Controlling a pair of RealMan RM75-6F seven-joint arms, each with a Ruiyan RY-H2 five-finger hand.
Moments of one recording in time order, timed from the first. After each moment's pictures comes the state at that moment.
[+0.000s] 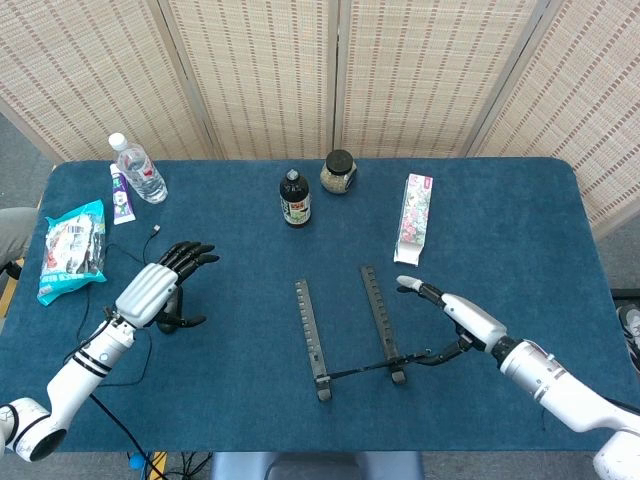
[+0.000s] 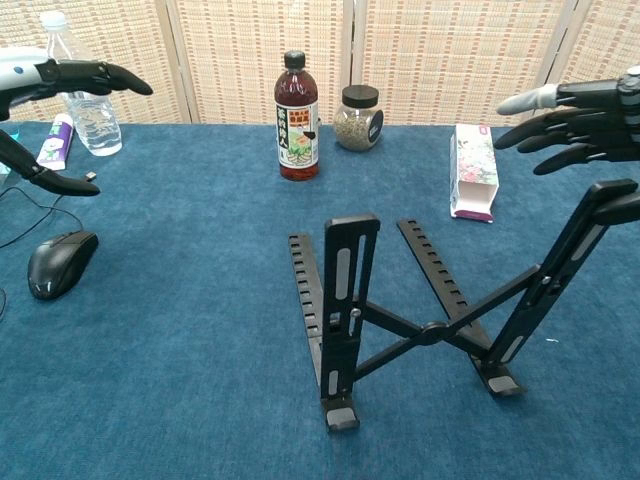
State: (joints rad) left arm -0.65 -1.23 -0.02 -1.47 1.55 1.19 -0.41; right arm 0.65 -0.89 -0.04 -1.88 -1.57 0.89 0.87
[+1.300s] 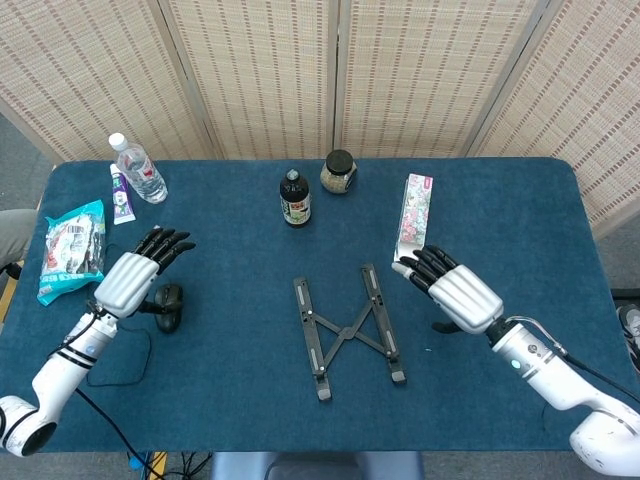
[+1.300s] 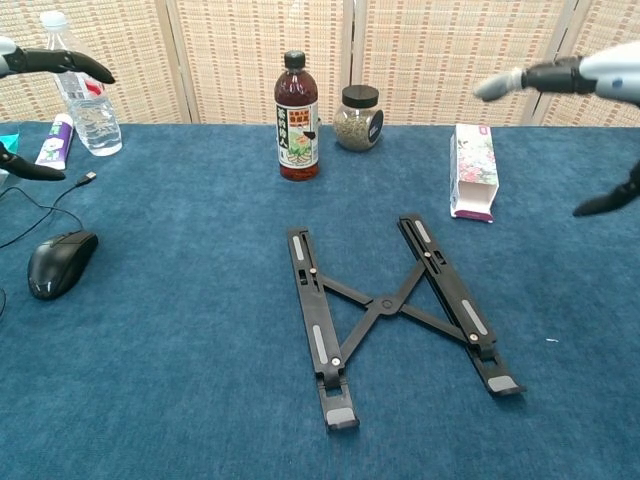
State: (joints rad) left arm -0.61 -1.23 -0.07 -1.40 1.53 1.16 -0.26; right arm 0.62 -1.06 -0.01 -1.65 -1.63 1.06 -0.04
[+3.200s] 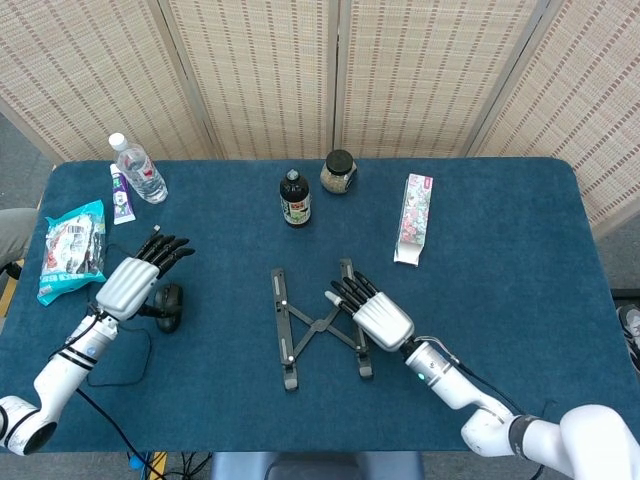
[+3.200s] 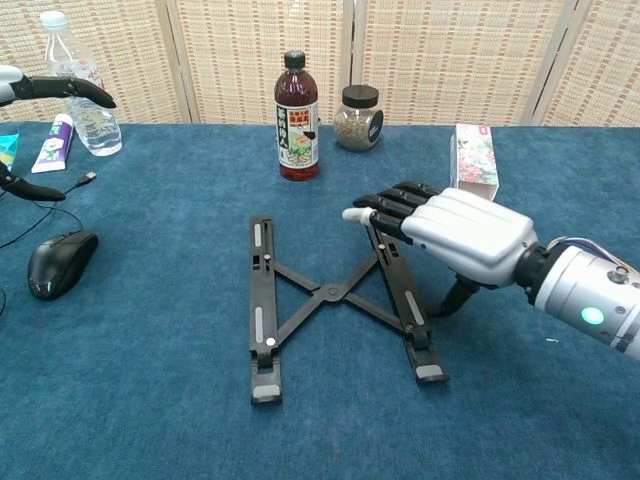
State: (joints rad) left arm -0.60 -1.26 -0.06 -1.32 1.55 1.15 -0.33; right arm 0.65 -1.77 0.03 -1.05 -1.67 1.11 -0.23
